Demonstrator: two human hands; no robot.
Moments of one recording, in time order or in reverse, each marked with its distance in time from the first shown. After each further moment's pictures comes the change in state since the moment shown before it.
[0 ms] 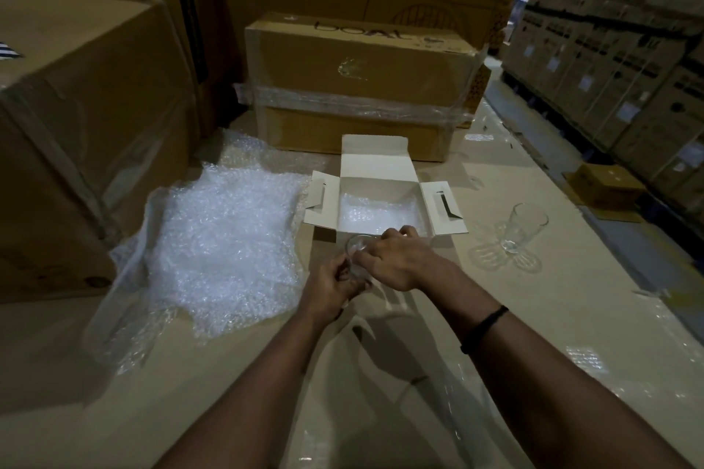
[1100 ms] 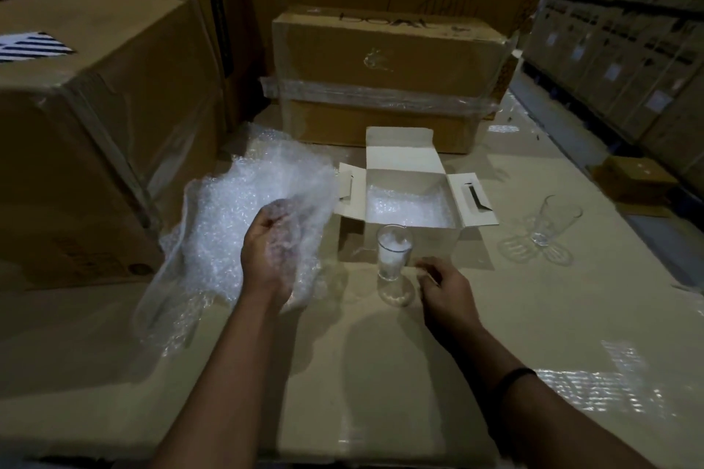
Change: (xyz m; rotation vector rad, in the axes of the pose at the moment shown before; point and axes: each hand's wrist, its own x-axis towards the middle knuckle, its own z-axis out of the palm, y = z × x) left_hand -0.034 0.074 -0.095 -0.868 0.359 0.051; right_hand -0.010 -0.006 0.126 1.116 0.672 0.545
